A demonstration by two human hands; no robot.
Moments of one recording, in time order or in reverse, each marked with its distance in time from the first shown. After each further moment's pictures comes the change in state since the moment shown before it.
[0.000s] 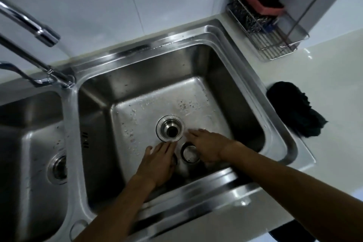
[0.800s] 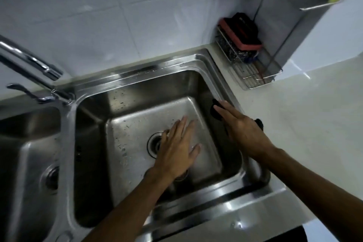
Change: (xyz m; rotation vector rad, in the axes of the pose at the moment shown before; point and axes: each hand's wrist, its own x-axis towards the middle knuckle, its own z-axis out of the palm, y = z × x) left_hand 0.045 0.097 -0.080 -0.131 0.391 0.025; right_hand -0.106 0.096 -0.078 0.132 0.711 0.080
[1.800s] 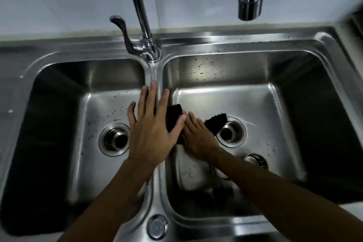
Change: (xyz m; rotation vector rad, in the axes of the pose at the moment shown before) left_hand -0.109 -0.263 -0.055 0.099 0.360 -0.375; right_hand 0.119 -0.236 0.311 -0.275 -0.480 -0.265
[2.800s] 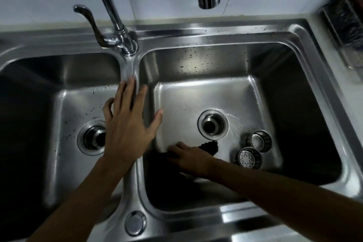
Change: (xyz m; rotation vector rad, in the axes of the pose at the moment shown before) left_hand 0.000 0.003 -0.002 -0.028 0.004 0.010; right_hand -0.077 0.004 0.005 -0.168 -0.047 -0.452
